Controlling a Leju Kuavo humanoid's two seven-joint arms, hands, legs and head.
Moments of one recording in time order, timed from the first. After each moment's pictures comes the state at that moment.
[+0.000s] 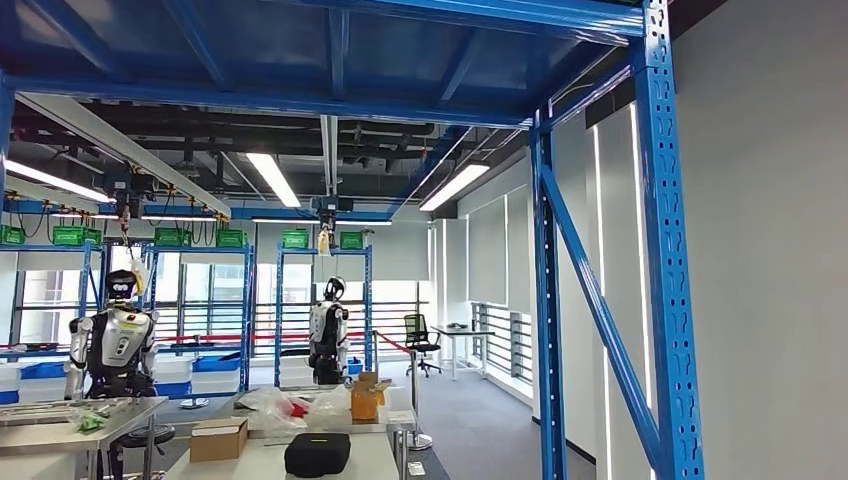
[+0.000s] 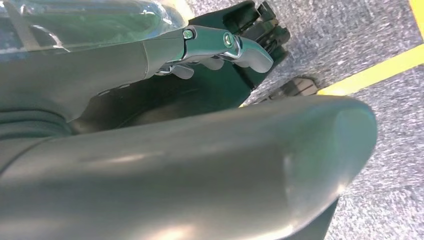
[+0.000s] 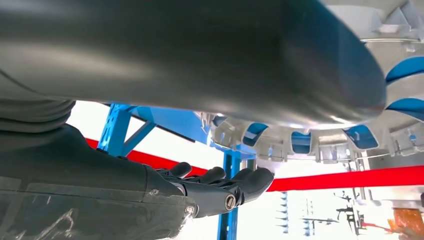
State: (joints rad) left arm -0.16 -0.03 -1.20 -0.27 0.63 0.21 0.15; right arm -0.41 -0.49 0.76 -1.35 0.80 0.02 0.61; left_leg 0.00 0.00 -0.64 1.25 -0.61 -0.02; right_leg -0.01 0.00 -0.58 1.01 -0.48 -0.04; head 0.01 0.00
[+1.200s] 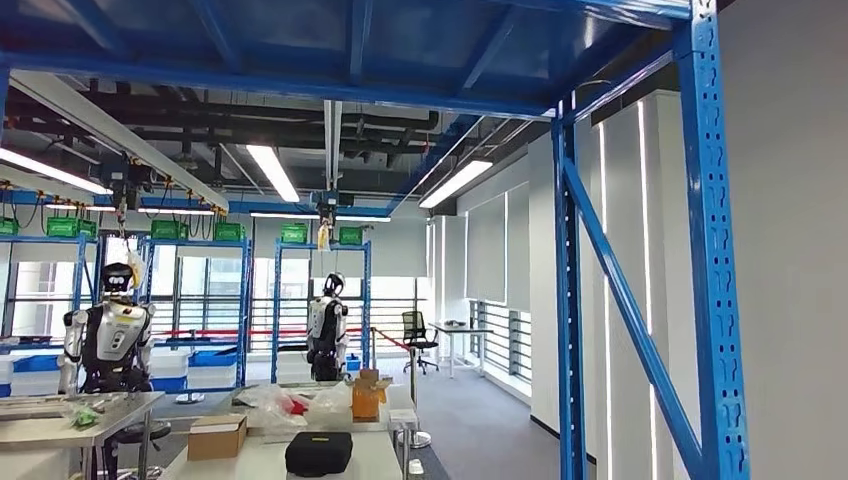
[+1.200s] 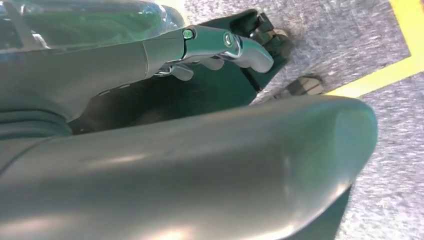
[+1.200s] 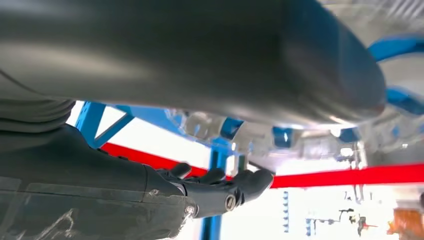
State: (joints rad) left arm -0.15 -0.03 -1.20 -0.27 0.63 0.22 0.15; right arm -0.40 -0.49 0.77 -1.35 0.80 0.01 0.61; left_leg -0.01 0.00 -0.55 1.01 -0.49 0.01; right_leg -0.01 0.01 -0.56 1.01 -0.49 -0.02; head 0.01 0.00
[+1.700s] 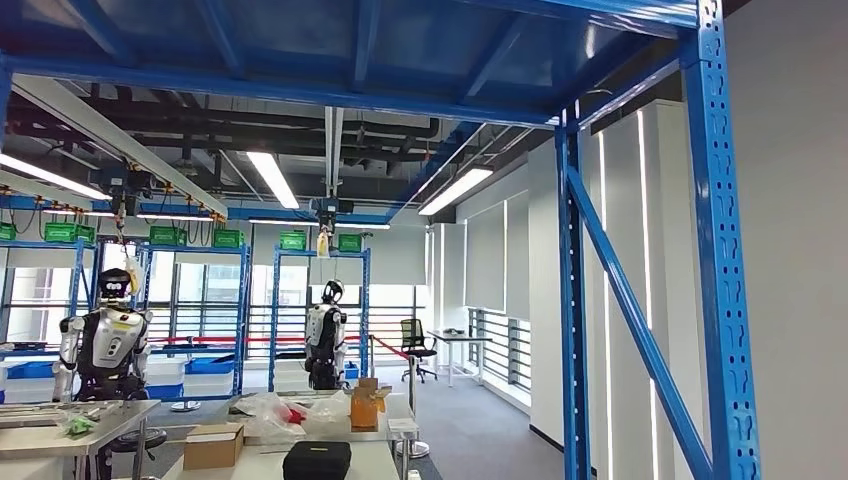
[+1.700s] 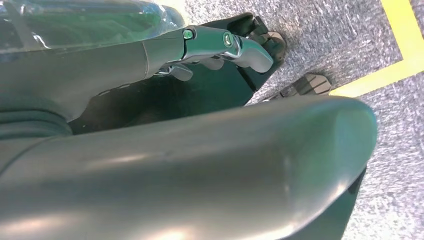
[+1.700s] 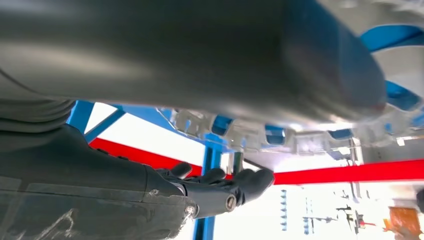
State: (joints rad) left arm -0.15 -0.03 -1.20 -0.27 0.63 0.22 0.15; right arm -0.40 -0.49 0.77 -1.35 0.80 0.01 0.61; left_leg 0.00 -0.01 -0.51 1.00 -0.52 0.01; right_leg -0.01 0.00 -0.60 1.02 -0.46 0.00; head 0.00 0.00
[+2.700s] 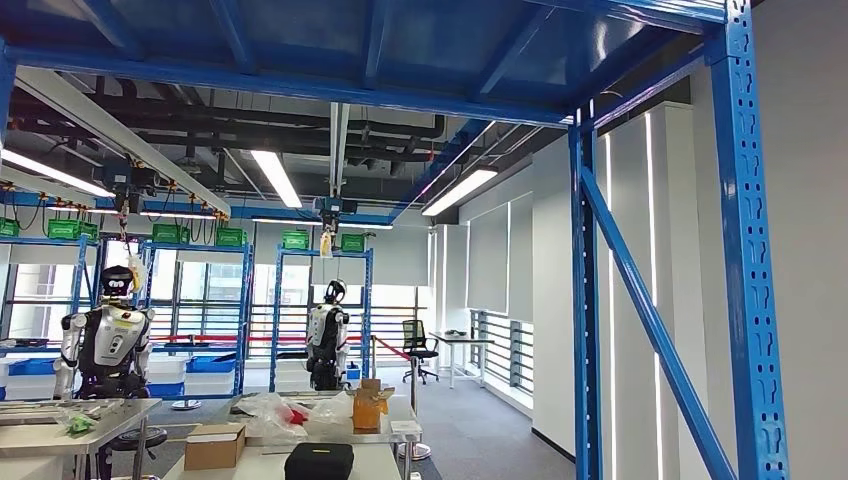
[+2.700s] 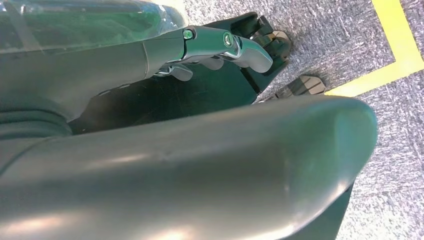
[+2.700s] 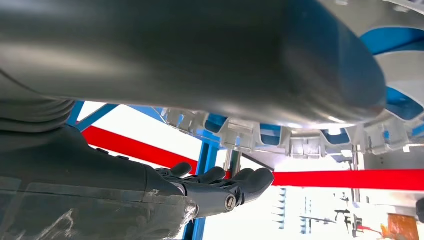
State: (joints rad) left arm -0.15 -0.03 -1.20 -0.27 0.62 0.22 0.14; right arm -0.40 -0.49 0.77 -1.34 0.83 0.06 0.61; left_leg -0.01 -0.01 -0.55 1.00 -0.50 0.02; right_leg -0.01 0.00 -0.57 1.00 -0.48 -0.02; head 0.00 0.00
